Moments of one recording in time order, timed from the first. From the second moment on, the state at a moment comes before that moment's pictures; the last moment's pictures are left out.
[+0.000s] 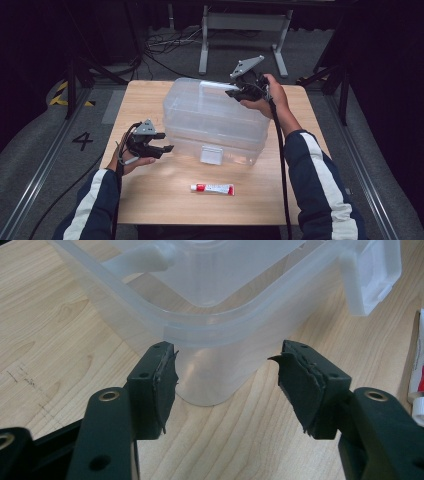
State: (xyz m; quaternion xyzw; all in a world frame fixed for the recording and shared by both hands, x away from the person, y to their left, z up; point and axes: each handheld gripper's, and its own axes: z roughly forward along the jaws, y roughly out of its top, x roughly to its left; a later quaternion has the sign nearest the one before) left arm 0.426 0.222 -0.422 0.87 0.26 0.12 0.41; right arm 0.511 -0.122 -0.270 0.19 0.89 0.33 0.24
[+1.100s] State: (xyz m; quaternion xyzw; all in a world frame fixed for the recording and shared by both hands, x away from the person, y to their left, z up) left arm 0.478 0.215 -0.424 0.85 0.28 0.07 0.44; right arm 0.525 -0.126 -0.266 0.18 0.90 0.33 0.23
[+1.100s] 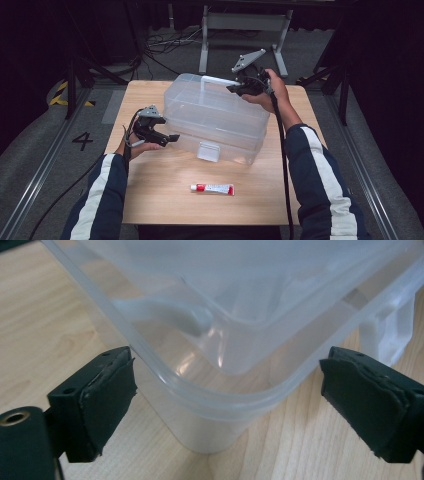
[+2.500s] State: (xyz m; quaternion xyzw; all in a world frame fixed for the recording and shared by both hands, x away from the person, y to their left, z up) left arm 0.454 0.205 -0.396 0.85 0.22 0.11 0.46; right arm 0.543 -0.134 -0.261 0.21 0.89 0.33 0.23
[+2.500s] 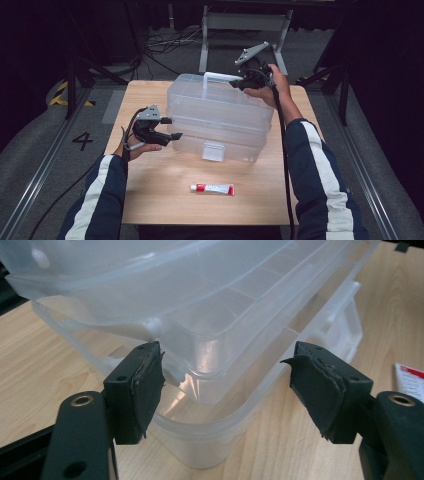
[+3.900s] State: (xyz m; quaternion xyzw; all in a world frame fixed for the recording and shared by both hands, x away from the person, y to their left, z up) left arm 0.438 0.205 -0.385 0.86 0.17 0.14 0.45; right arm 0.567 -0.145 -0.248 0.25 0.90 0.30 0.19
